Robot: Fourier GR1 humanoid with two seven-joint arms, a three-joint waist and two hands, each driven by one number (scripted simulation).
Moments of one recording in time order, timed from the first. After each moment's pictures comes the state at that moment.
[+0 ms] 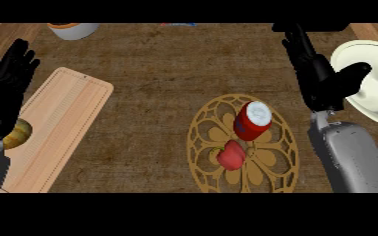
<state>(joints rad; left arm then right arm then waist) -0.18 0.54 0.02 -1.63 0.25 0.18 0.20 -0.42 -0.26 0.08 -1.50 -0.11 -0.15 0.15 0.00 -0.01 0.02</state>
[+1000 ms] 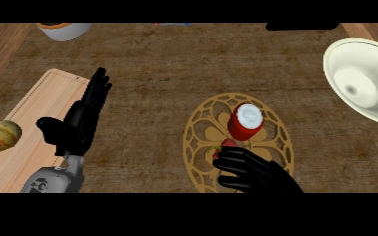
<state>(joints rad) -0.13 0.27 -0.20 -1.57 0.16 0.23 0.08 0.08 -0.36 0.60 -1.87 0.29 -0.18 -0.54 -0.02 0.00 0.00</state>
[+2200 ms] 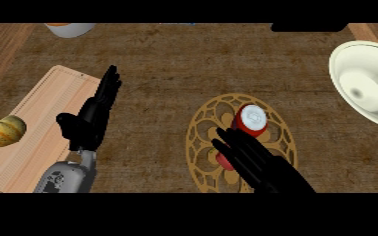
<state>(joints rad) -0.16 0.19 -0.18 -1.52 0.09 0.21 0.07 0.00 -0.36 0.61 -2.13 0.64 0.16 0.31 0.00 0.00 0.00</state>
